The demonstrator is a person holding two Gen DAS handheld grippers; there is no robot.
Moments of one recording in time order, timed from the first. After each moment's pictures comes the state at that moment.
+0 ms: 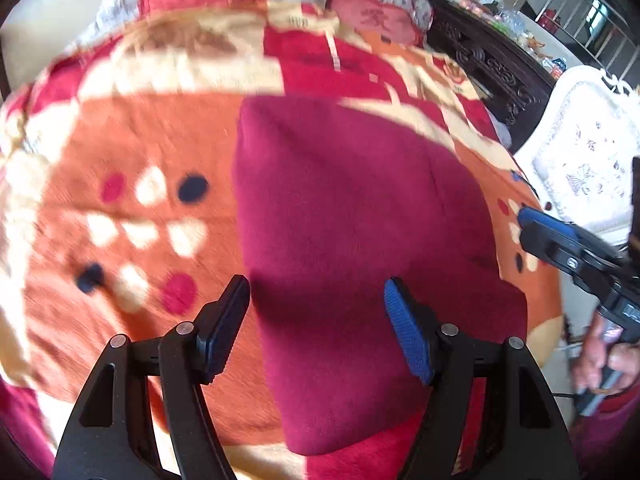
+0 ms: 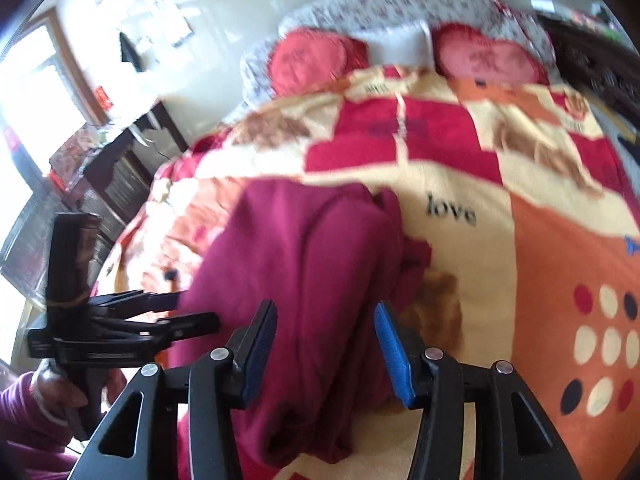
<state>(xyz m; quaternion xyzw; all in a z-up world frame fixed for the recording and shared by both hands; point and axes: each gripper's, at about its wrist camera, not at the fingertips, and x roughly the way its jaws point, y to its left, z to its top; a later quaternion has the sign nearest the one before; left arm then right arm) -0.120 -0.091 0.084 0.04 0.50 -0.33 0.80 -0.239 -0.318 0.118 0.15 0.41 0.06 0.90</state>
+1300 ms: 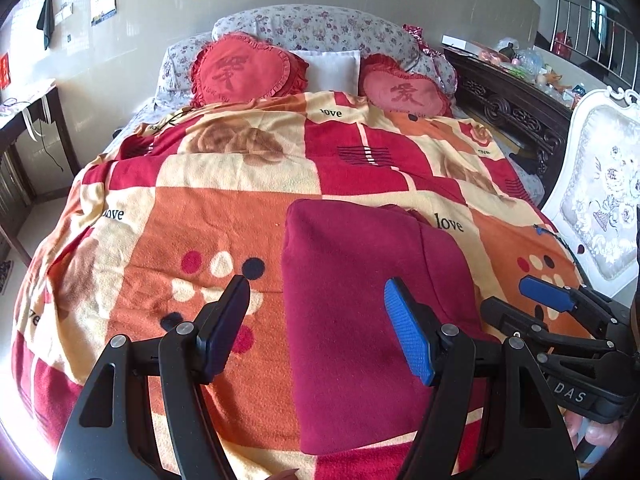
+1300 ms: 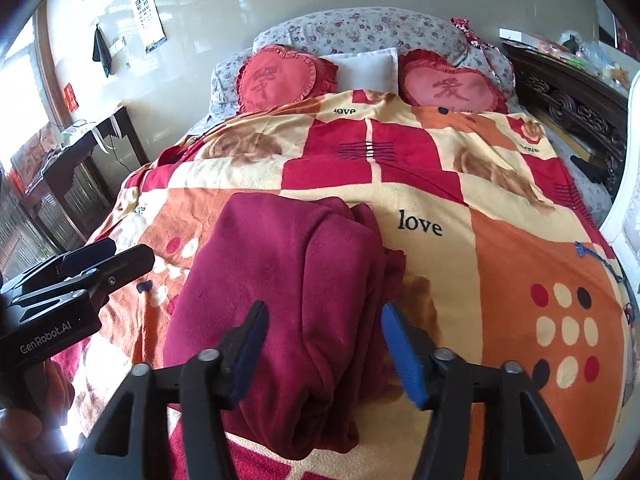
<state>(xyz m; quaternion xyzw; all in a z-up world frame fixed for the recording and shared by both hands) -0.155 -0.081 0.147 0.05 0.38 -0.24 0.89 -0.251 -0.282 0.135 0.12 0.40 -0.04 0.91</state>
